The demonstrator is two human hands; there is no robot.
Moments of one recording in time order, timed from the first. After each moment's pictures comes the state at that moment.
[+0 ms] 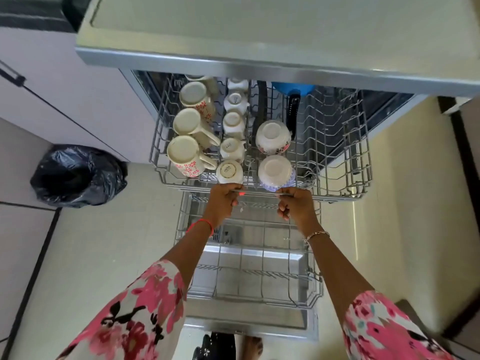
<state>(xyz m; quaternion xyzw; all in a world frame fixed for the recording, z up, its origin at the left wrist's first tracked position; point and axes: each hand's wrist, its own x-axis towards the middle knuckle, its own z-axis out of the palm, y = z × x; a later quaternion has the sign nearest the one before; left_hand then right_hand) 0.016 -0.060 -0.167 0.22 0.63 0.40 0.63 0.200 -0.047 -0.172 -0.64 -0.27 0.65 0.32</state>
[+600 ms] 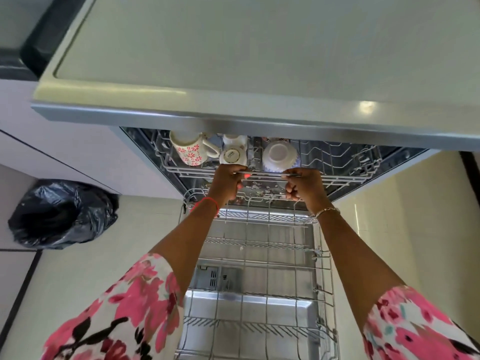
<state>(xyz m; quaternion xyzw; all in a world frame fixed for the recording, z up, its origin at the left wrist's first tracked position) 0.006 0.092 -0.163 0.35 0.65 0.36 0.57 0.189 0.109 -0.163 -0.65 -0.35 0.59 0.31</state>
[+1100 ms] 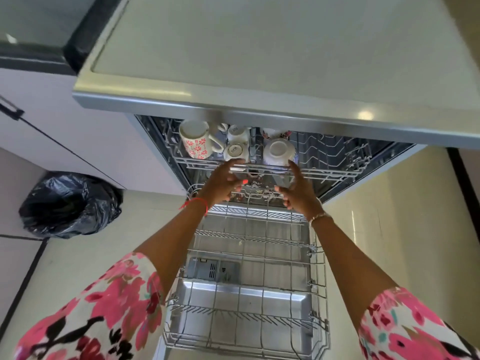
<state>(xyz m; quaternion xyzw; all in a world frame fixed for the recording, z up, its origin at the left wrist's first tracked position) -0.014 0.053 -0.138 0.51 0.63 0.26 0.52 0.189 0.066 -0.151 -0.65 -0.57 0.47 0.19</state>
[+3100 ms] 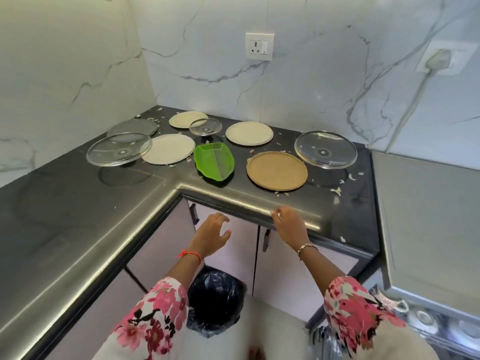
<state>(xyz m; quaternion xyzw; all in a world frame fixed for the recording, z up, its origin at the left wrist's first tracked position) -0.616 -0.023 0.082 0.63 0.73 0.23 0.09 -0.417 0.085 0.103 -0.51 -0.79 0.26 0.20</state>
